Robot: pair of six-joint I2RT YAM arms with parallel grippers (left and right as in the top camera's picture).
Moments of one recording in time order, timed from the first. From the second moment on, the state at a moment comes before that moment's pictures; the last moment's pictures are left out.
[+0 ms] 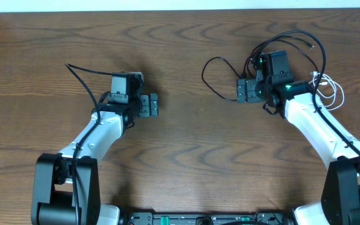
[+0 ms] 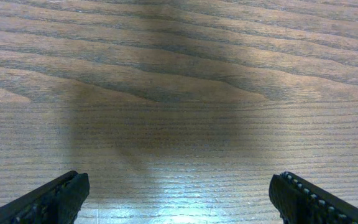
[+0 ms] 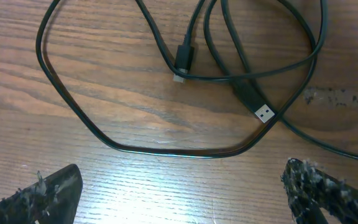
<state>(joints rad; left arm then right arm) -0.13 1.61 0.84 -0.24 0.07 -0.14 0.25 1.65 1.10 -0.46 0.02 0.15</state>
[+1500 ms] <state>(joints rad) -0.13 1.61 0.84 -0.25 0.07 -0.14 0.30 0.68 0.36 0.23 -0.06 -0.20</state>
